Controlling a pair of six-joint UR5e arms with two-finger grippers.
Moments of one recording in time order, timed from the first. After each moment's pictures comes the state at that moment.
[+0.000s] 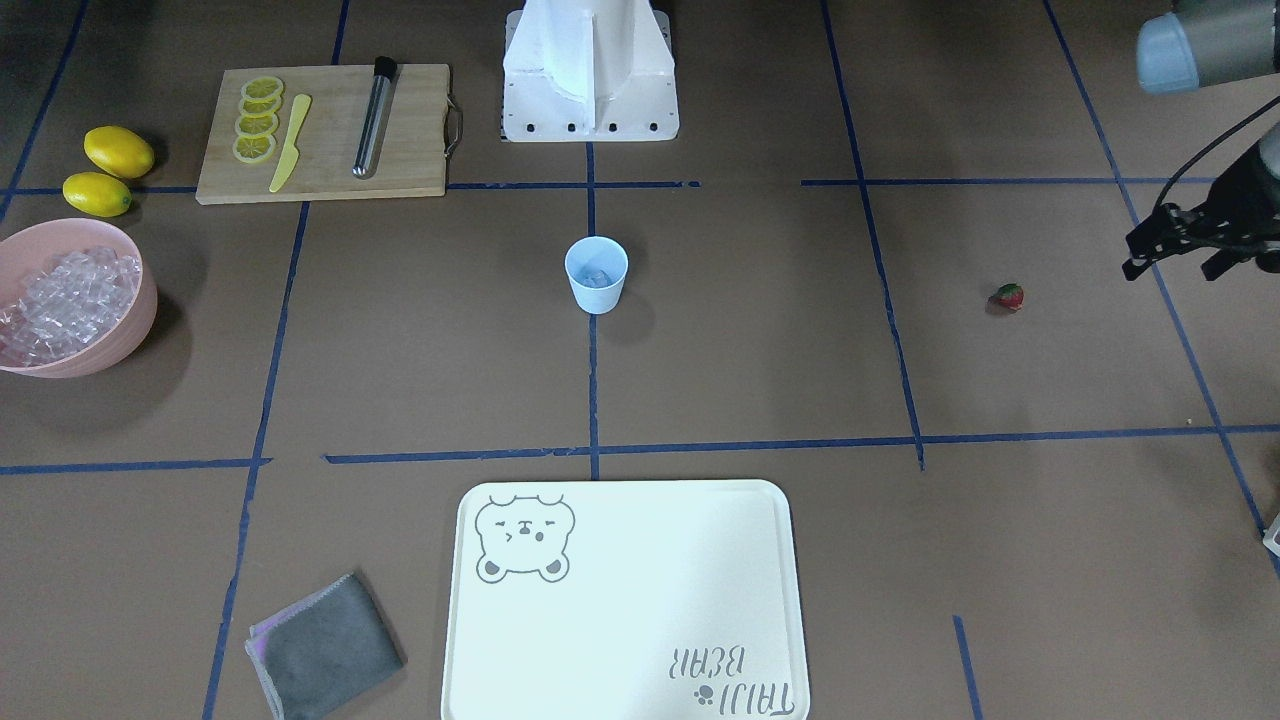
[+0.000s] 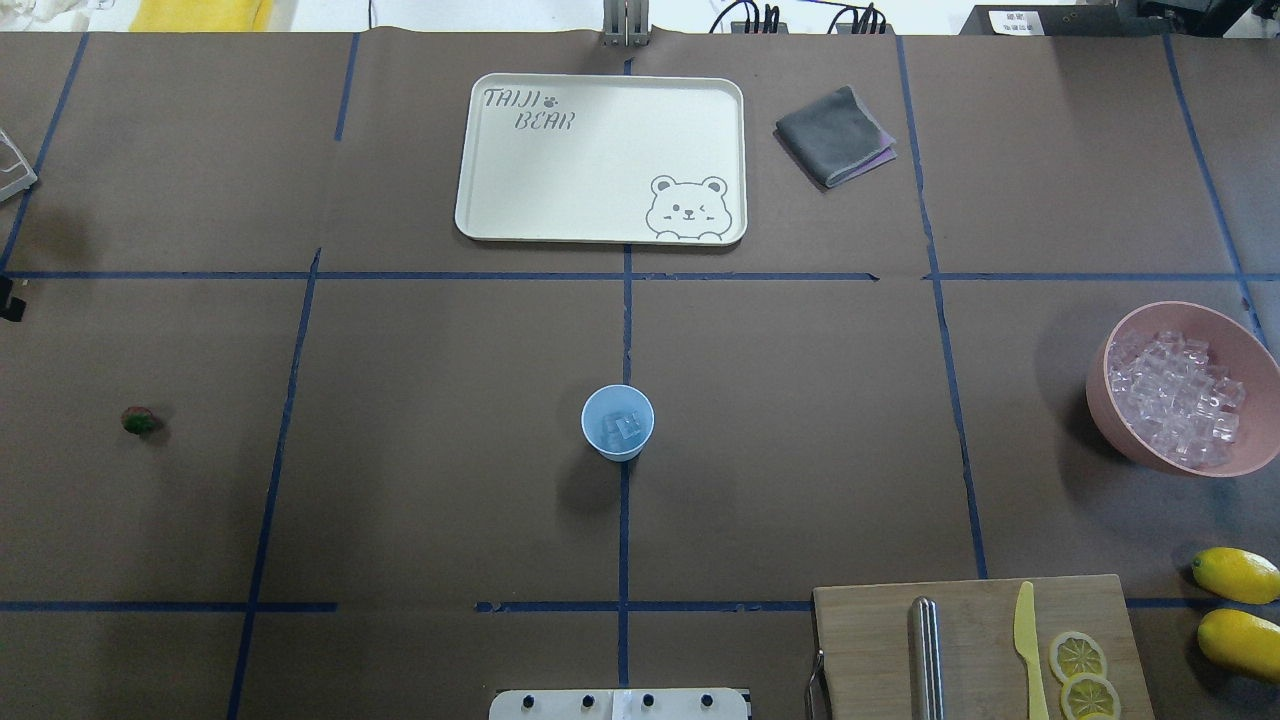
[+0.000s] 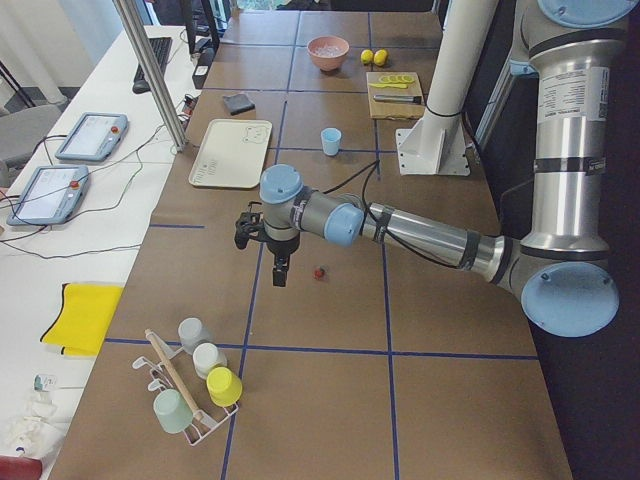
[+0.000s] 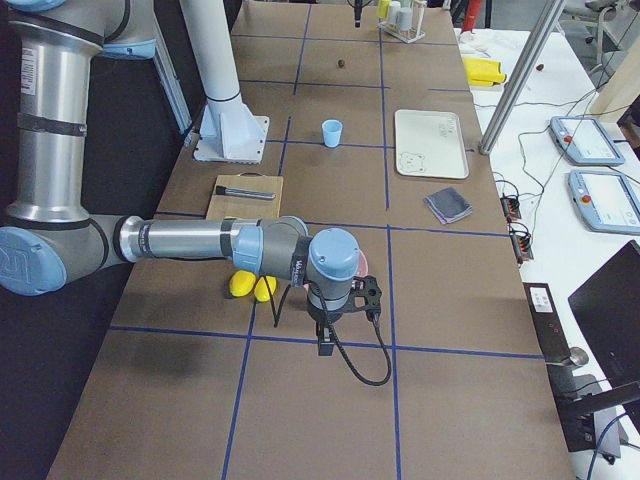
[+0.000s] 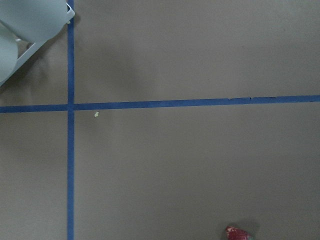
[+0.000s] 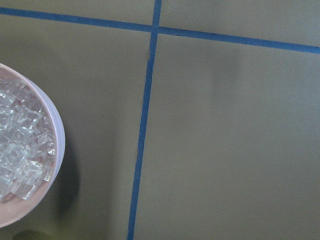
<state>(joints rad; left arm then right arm) -1.14 -1.50 -1.86 -1.81 -2.22 -0.56 1.63 -1.73 1.80 -1.77 2.31 -0.25</state>
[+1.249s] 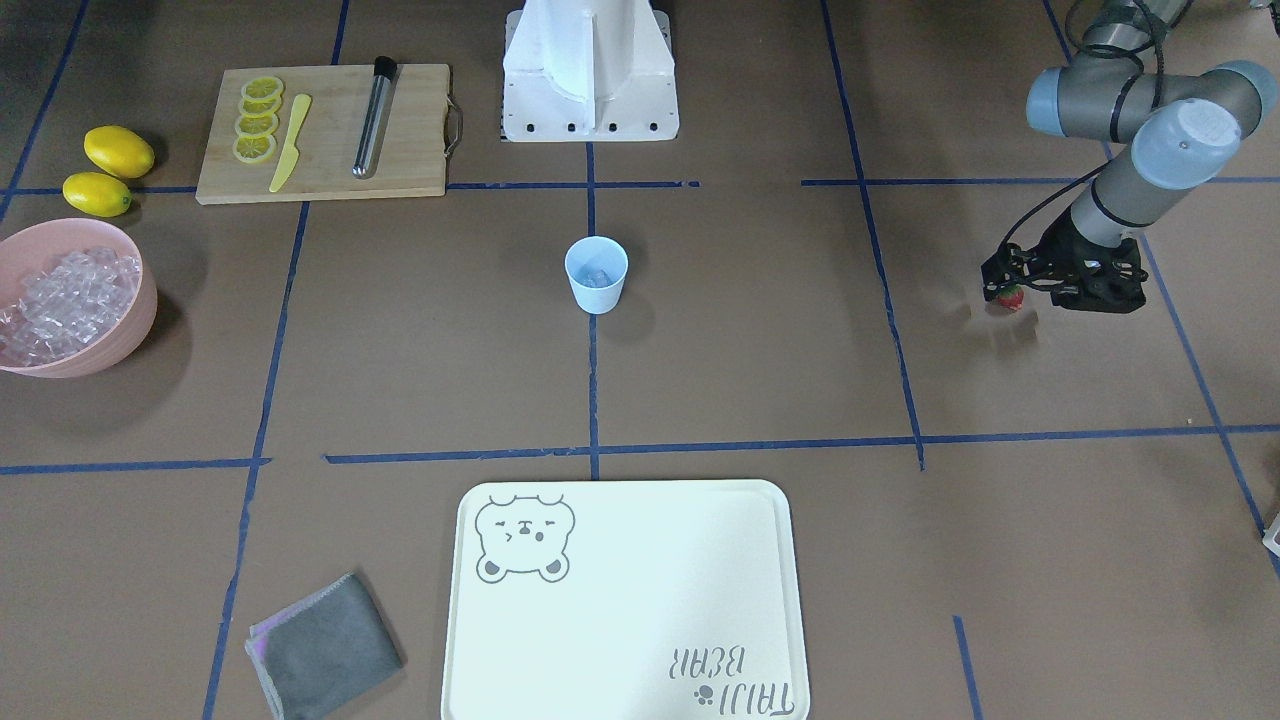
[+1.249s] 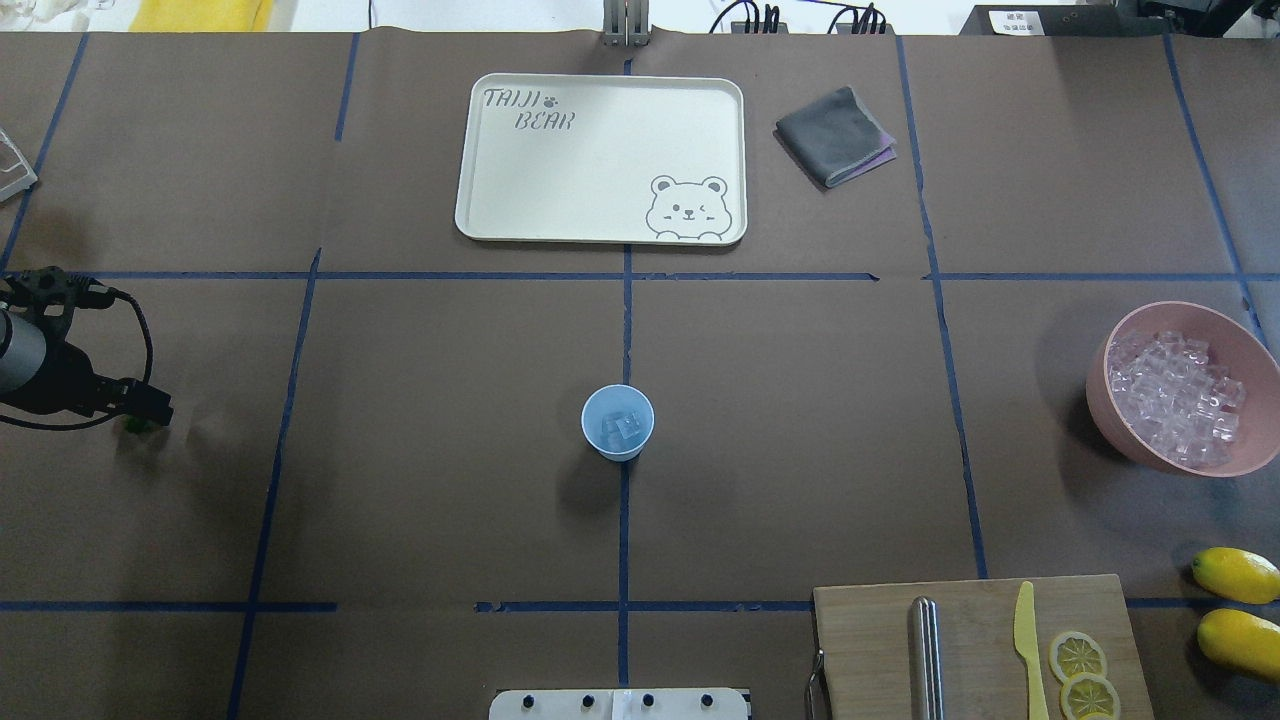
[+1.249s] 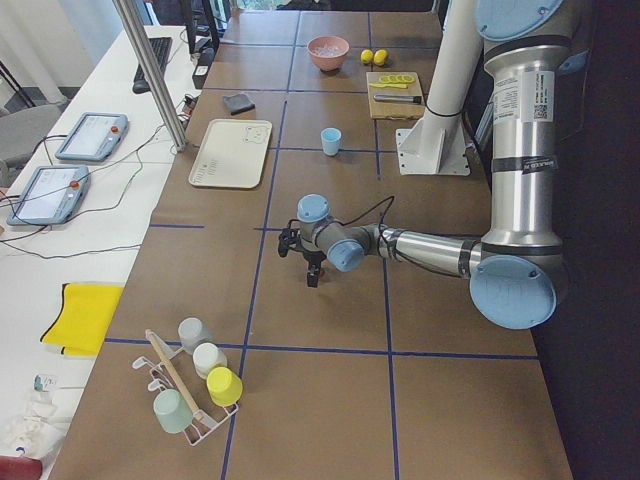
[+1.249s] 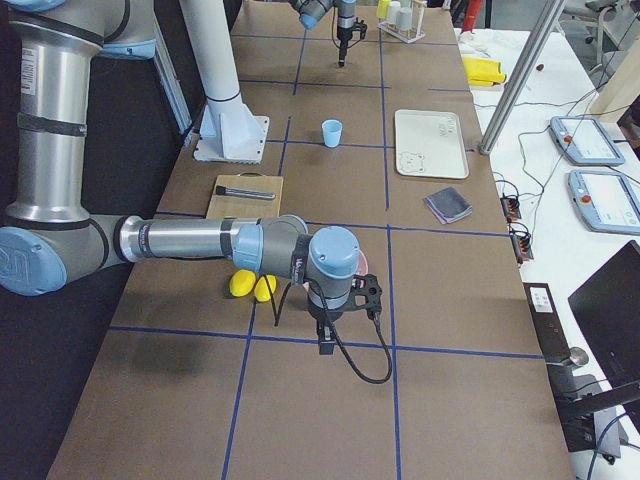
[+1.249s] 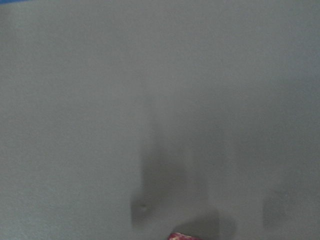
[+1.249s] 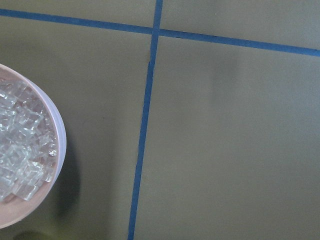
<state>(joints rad) -0.85 -1.51 -1.67 -2.14 -2.13 -0.79 1.64 -1.73 1.80 -1.77 2.31 -0.24</state>
